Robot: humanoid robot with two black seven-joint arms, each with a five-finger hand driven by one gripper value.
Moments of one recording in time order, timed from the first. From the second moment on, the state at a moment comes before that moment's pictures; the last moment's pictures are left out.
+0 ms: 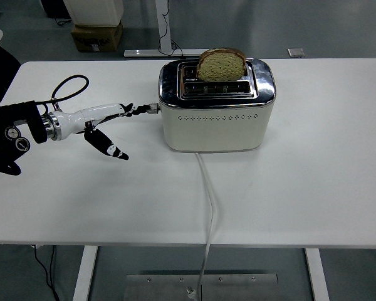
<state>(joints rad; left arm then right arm) -0.87 0.57 -0.48 -1.00 1.24 -0.34 -0.32 0.00 0.00 0.42 0.09 -0.35 0.07 0.09</state>
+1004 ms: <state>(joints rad) -0.85 0.51 -0.48 -0.93 1.24 -0.33 -0.32 0.00 0.00 0.42 0.09 -0.35 0.07 0.09</state>
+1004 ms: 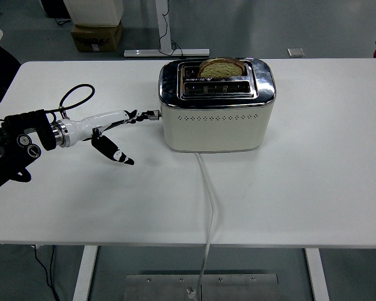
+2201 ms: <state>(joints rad) -0.81 0.47 -0.48 -0.85 1.21 -0.32 -0.32 0.00 0.00 0.42 0.09 -0.35 0.07 0.09</state>
